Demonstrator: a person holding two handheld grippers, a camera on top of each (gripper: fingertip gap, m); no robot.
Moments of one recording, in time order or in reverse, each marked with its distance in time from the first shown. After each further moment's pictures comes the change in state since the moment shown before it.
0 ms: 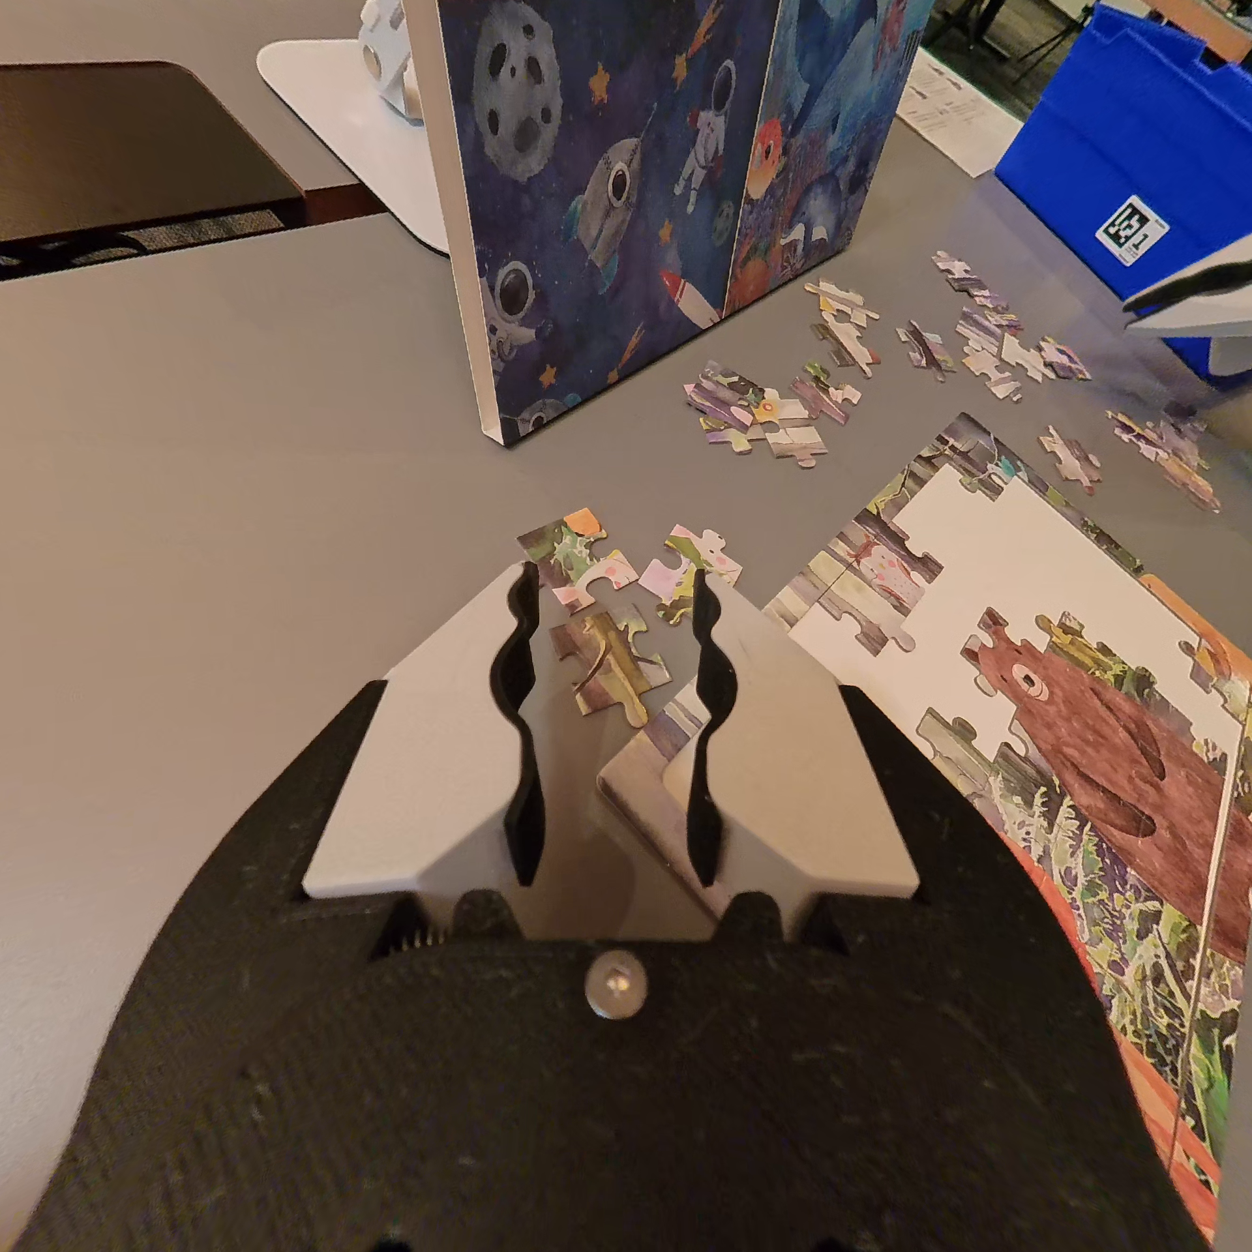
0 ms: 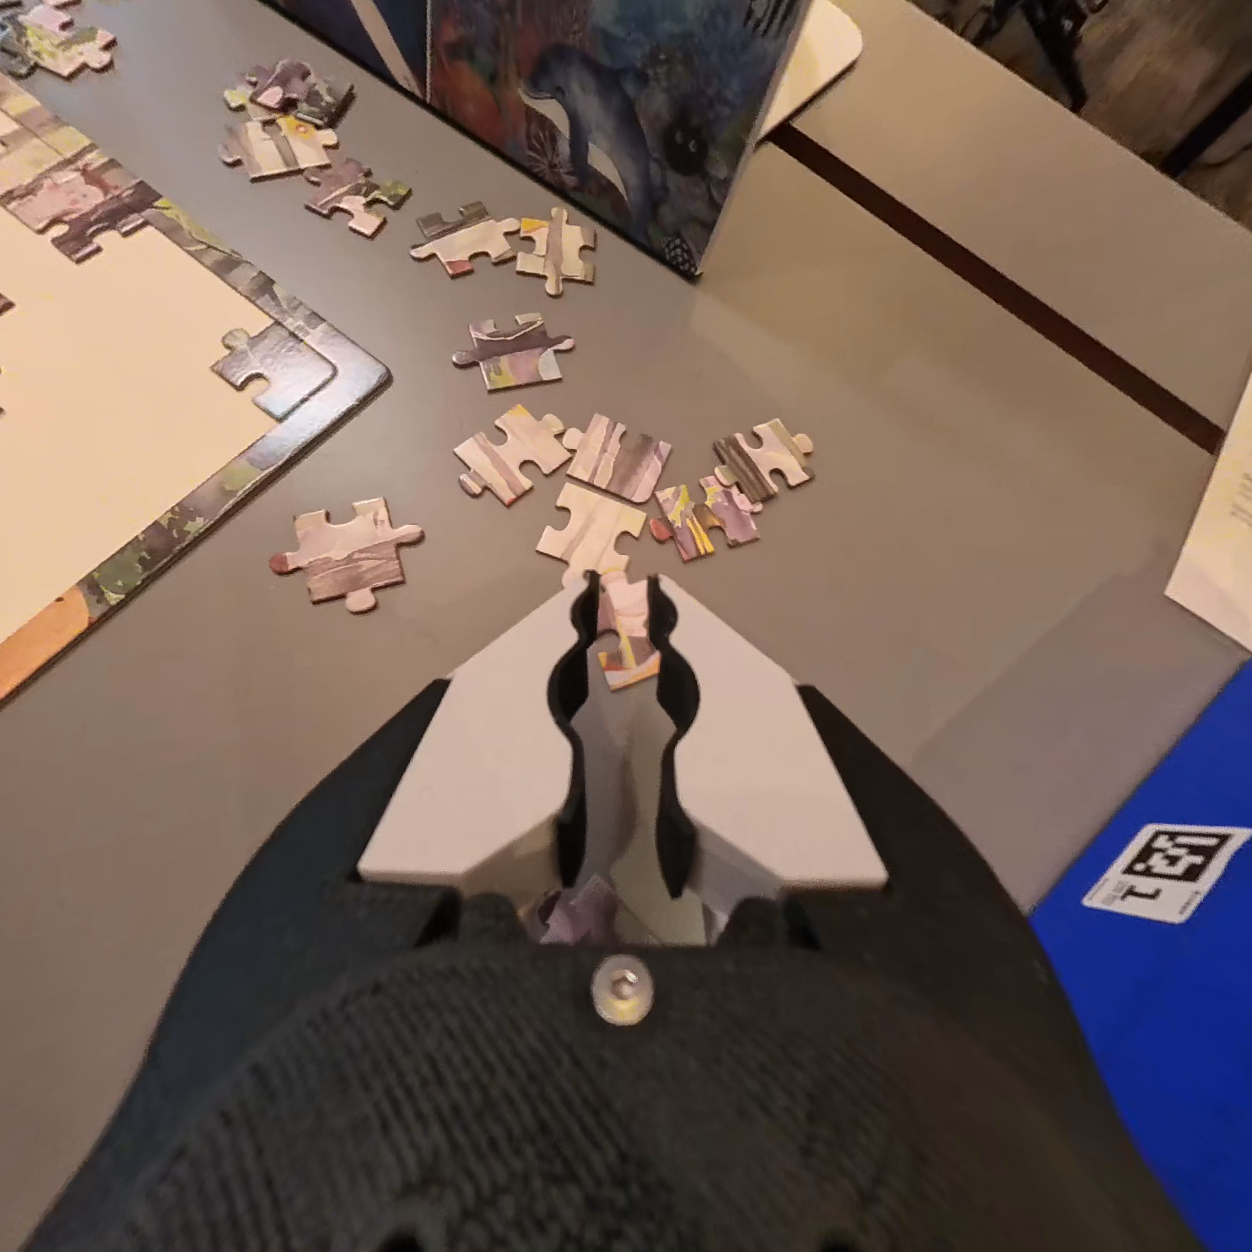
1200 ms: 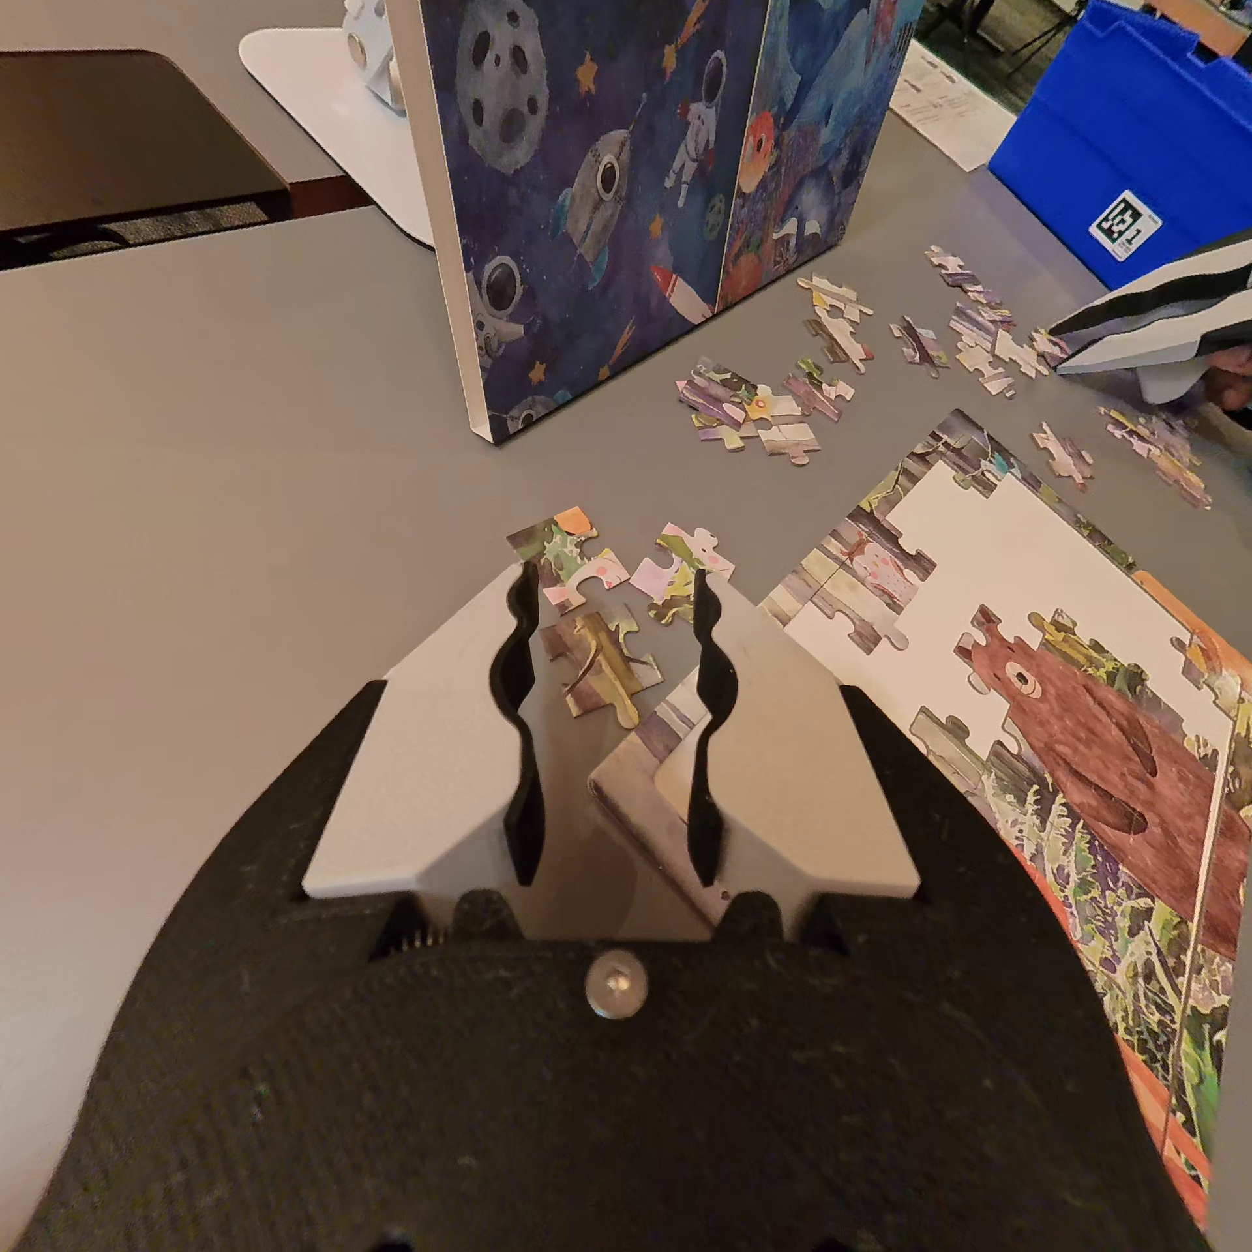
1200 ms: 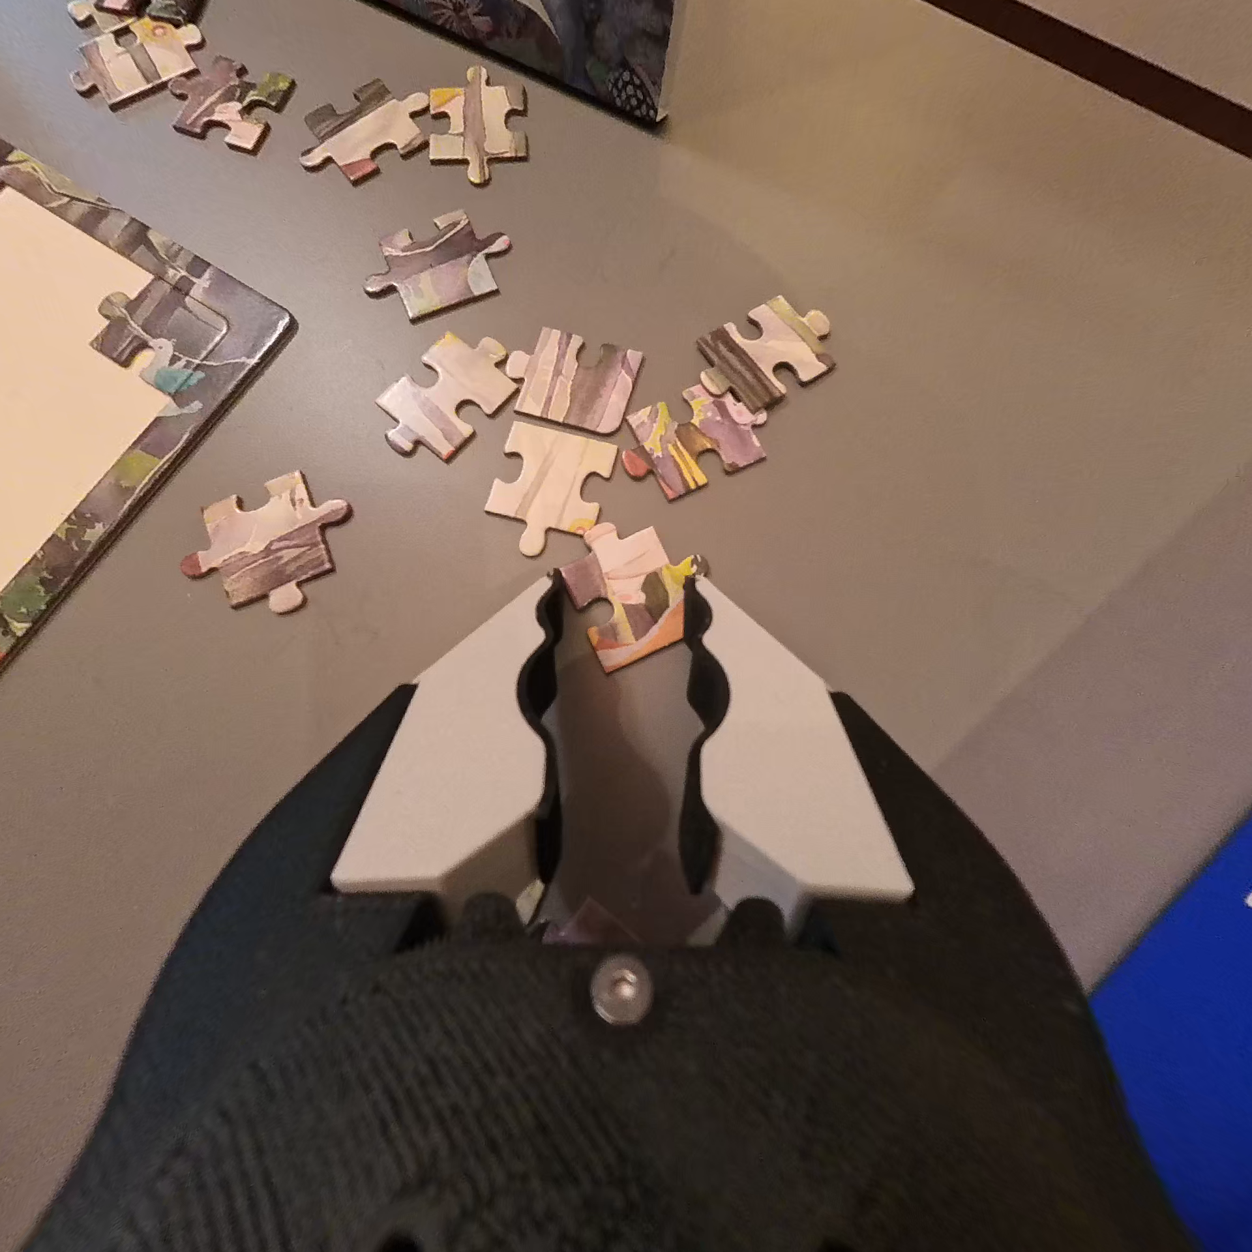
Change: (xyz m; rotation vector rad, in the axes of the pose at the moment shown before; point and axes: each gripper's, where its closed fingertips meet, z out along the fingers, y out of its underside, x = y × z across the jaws) left arm 0.003 0.001 0.002 -0.007 0.009 -0.001; right arm 0.008 0.031 0.026 -0.097 -0.030 0.157
